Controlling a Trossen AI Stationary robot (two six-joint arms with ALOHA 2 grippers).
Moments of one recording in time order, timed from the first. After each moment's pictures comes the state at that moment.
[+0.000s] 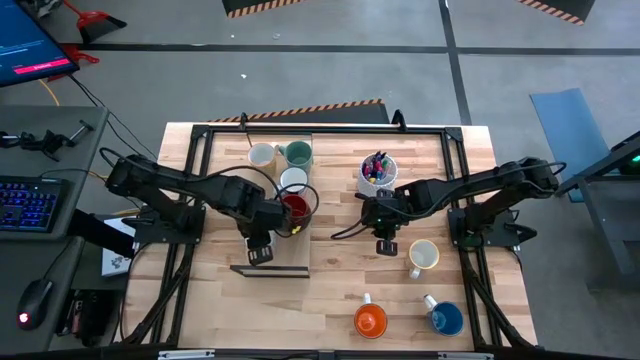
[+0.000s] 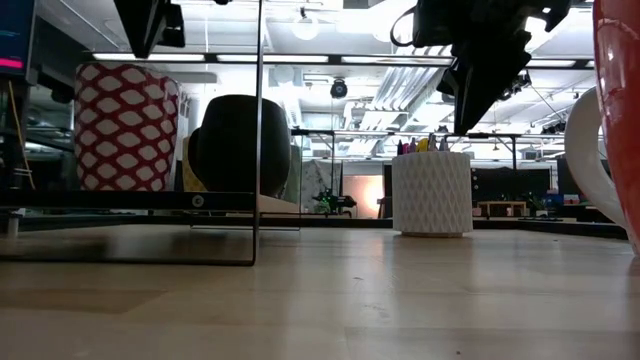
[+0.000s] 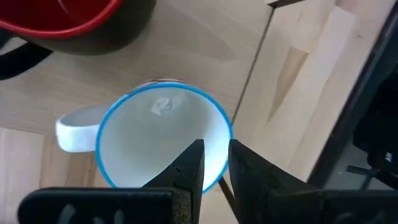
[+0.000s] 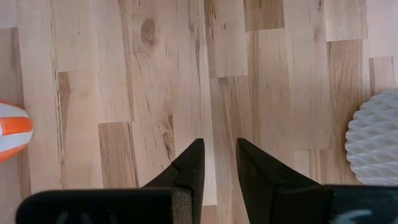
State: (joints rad) left arm -0.22 1.54 1.43 -1.29 0.14 -0.52; right arm 0.15 1.46 1.11 -0.85 0.00 0.20
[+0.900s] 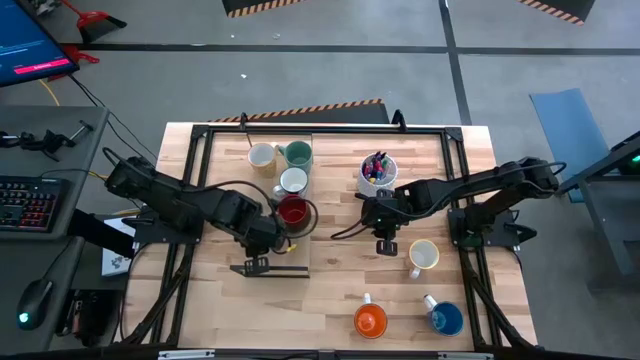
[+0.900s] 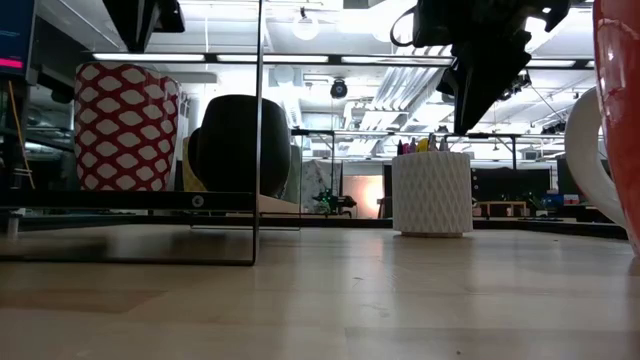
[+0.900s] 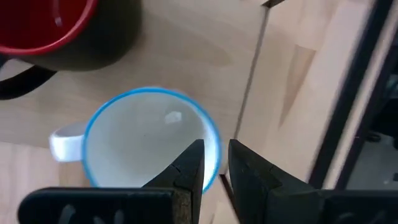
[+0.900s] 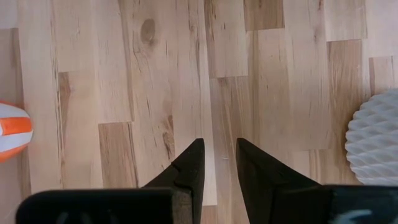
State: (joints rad) left arm -0.33 1.54 1.43 -1.26 0.01 -0.53; right arm 0.15 1.46 1.11 -0.85 0.00 0.21
